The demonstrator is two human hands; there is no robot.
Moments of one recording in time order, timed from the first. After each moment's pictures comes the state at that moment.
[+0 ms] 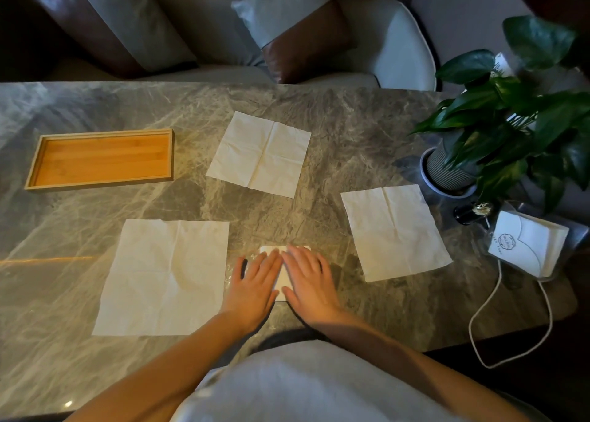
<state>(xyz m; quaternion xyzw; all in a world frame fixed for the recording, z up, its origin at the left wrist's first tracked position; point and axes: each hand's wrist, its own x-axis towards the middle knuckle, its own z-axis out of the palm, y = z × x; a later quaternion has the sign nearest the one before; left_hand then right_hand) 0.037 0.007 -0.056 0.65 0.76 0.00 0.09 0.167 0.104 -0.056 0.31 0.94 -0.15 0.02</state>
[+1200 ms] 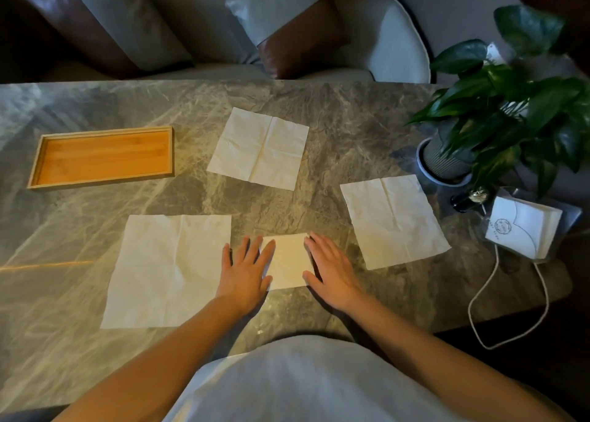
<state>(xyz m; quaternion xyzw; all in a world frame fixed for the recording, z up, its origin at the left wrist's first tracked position) 0.018 0.010 -0.062 0.59 0.79 -0.04 0.17 0.196 0.128 -0.067 0.36 0.90 -0.23 0.06</state>
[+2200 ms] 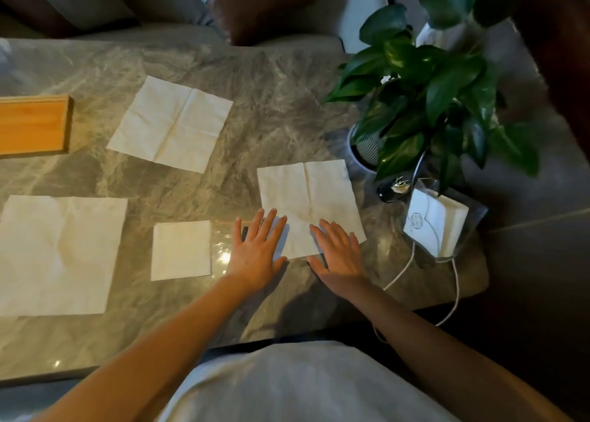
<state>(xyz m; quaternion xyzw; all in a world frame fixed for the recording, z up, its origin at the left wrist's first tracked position) 0.196 0.151 -0.045 0.60 0.78 0.00 0.16 0.370 0.250 -0.039 0.39 0.89 -0.20 0.12</state>
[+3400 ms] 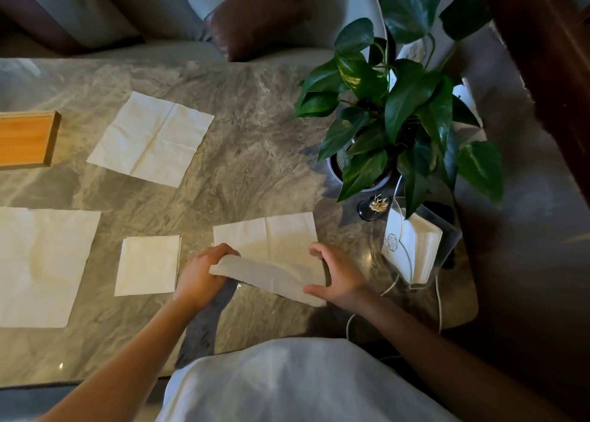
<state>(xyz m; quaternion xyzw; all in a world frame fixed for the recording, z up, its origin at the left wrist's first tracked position) 0.182 0.142 -0.053 0.43 0.82 0.24 0.31 0.428 0.312 -0.048 0.33 0.84 -0.42 0.04</state>
